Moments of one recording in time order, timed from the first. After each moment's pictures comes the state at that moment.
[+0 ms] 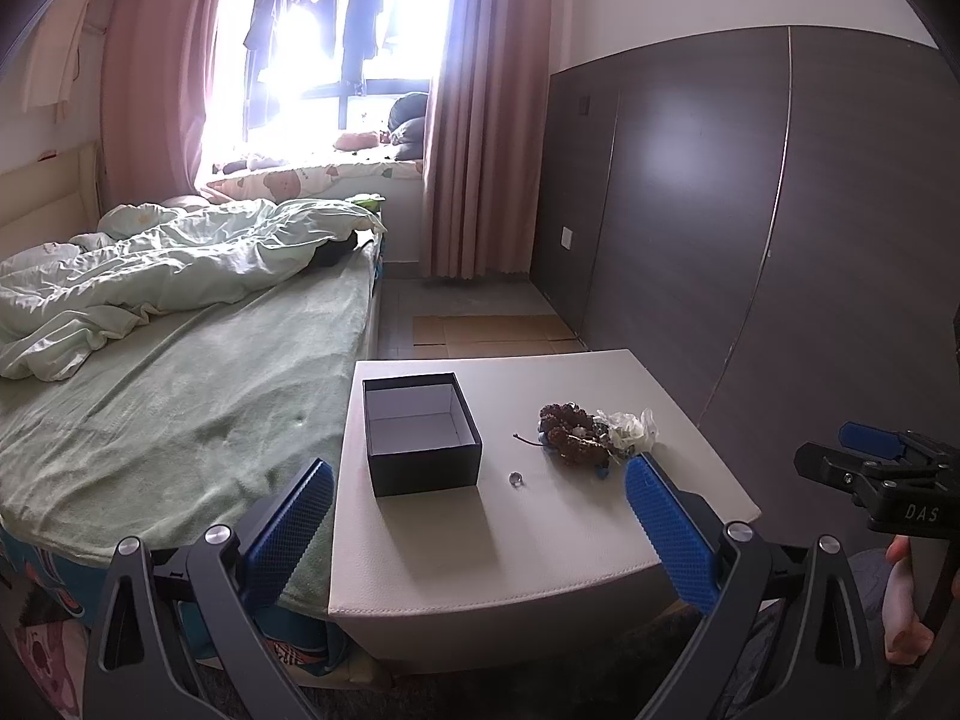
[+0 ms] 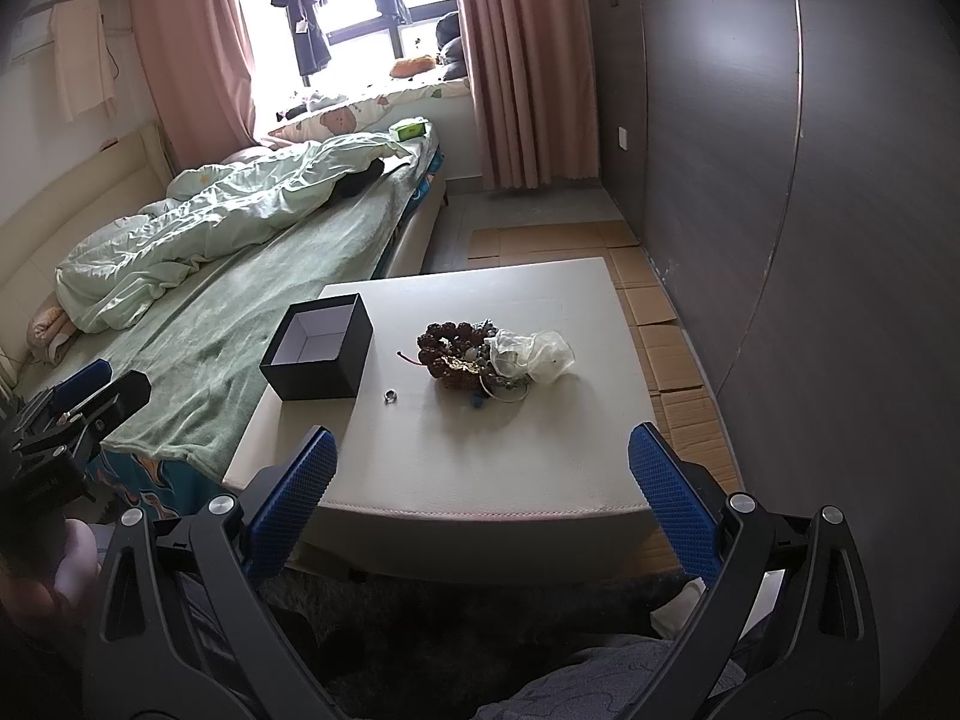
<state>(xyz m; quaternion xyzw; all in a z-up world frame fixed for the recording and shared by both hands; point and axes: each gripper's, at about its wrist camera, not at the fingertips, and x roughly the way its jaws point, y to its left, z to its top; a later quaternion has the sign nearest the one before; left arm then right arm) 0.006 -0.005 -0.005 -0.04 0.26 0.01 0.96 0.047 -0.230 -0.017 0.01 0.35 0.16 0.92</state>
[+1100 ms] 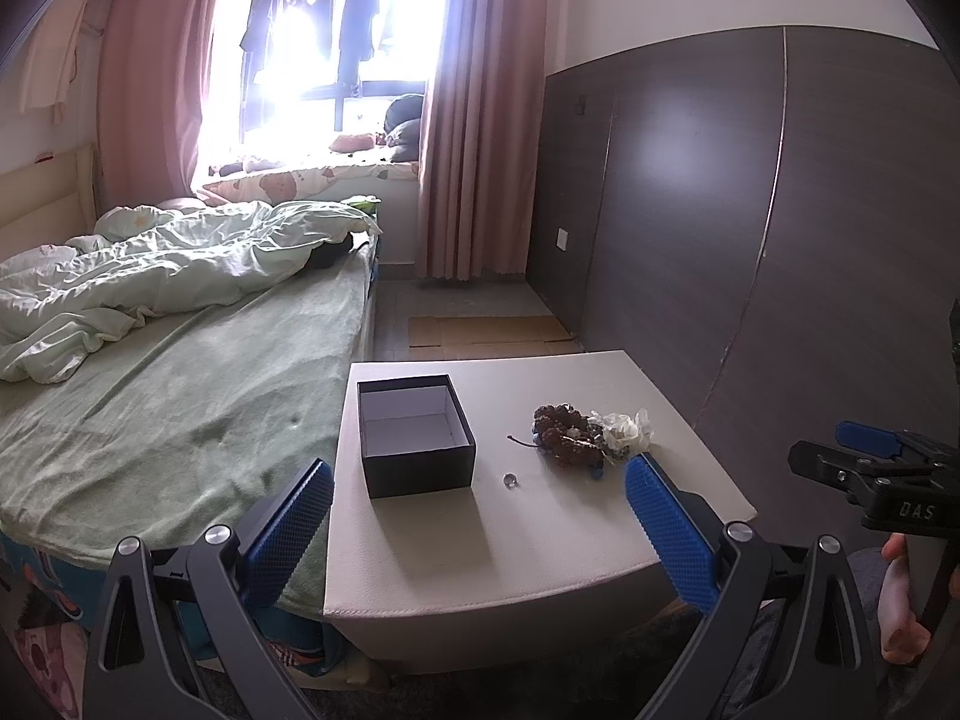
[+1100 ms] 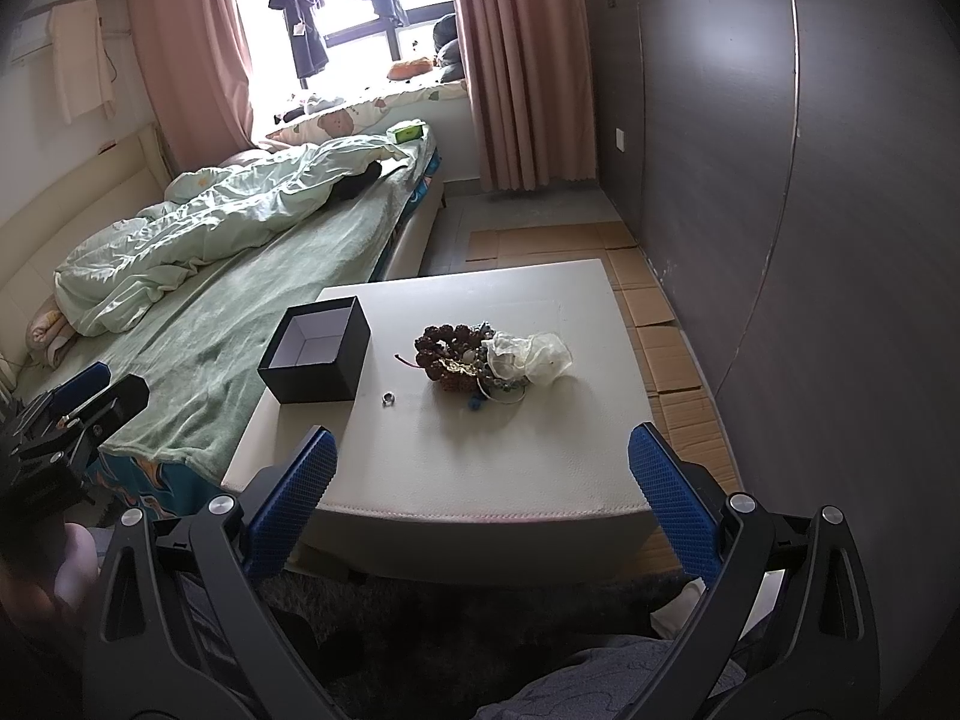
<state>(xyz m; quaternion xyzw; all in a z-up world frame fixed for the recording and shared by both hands) 0.008 -0.009 -0.006 -0.04 0.26 0.00 0.96 0.047 -0.227 -0.021 0.01 0.35 0.16 0.92</state>
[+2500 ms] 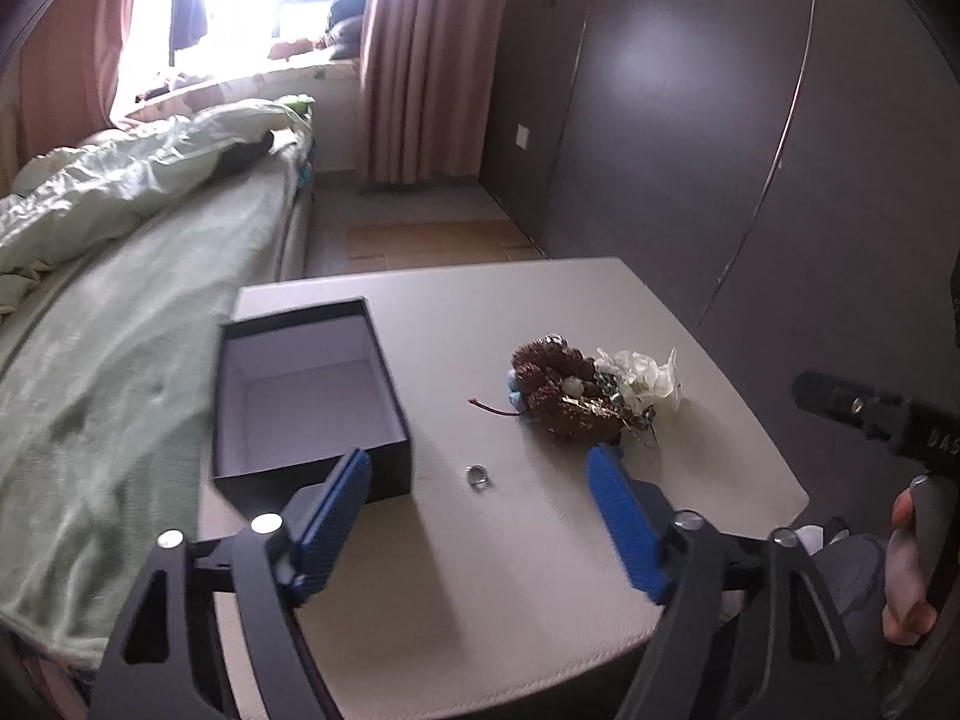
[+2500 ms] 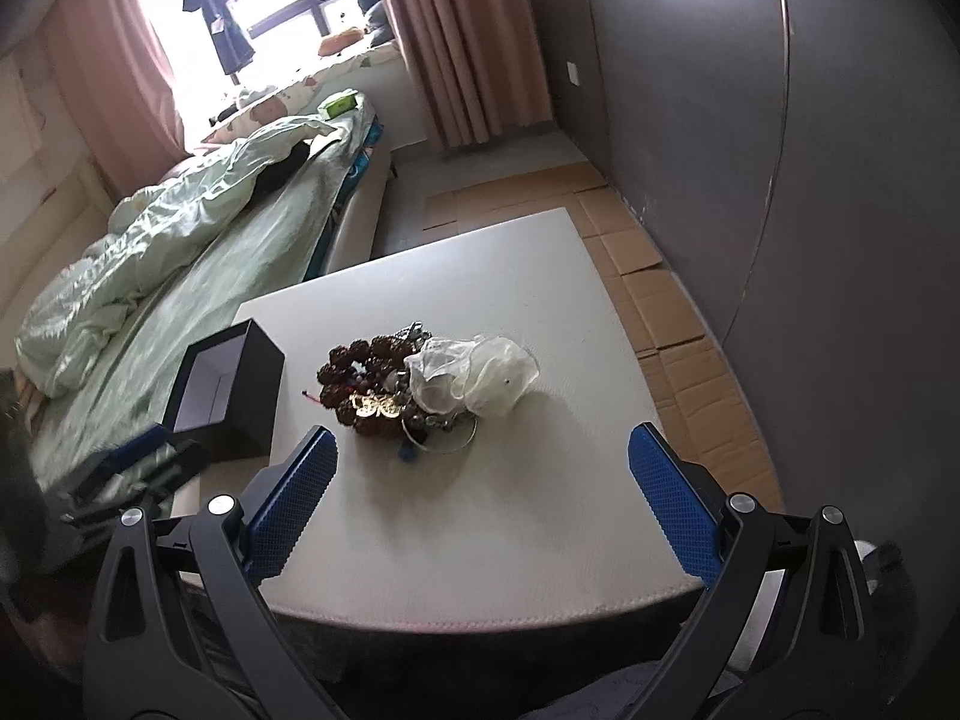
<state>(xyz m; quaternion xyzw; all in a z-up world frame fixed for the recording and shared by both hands) 0.162 -0.018 -0.104 -0.04 0.38 -0.07 0.92 0.173 -0.249 -0.075 0.08 0.41 0.11 0.90</state>
